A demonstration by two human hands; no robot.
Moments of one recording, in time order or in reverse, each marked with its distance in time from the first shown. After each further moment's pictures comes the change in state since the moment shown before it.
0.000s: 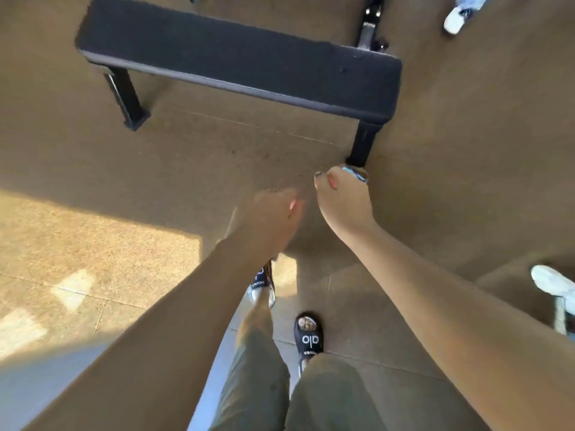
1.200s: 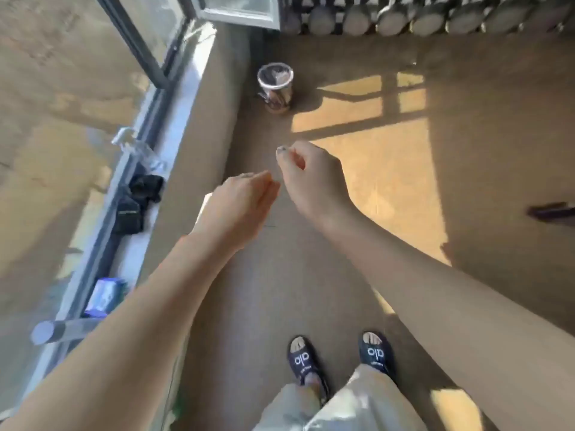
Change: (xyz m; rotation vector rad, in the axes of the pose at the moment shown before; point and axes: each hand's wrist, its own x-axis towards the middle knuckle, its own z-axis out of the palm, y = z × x) left_hand -0.870 -0.430 0.016 -0.252 0.820 -1.170; right_hand -0.808 -0.382 0.397 -0.074 -1.099 -1.102
